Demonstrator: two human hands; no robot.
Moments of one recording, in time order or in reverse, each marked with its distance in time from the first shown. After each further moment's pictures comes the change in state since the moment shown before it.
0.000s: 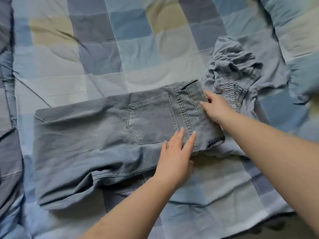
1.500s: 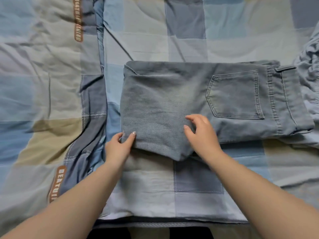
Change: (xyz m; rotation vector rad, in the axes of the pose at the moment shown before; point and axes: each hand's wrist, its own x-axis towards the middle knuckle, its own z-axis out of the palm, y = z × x) left_hand -0.217 -0.283 -0.035 -0.796 0.520 -1.092; right_hand -0.158 -0.079 0.259 -0.111 -0.059 -0.313
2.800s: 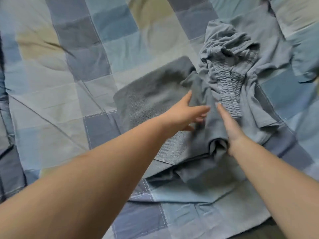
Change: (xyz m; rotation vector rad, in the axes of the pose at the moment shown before) left_hand -0.162 0.279 0.297 0.184 -1.065 0.322; right_hand 0.046 0.190 -0.222 1.235 0.109 0.523
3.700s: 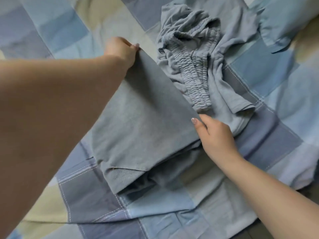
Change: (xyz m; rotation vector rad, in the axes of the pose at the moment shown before) left_hand 0.137 0.083 -0.050 0.809 0.810 0.151; right_hand -0.017 0.030 -0.067 -0.950 0.331 -0.567
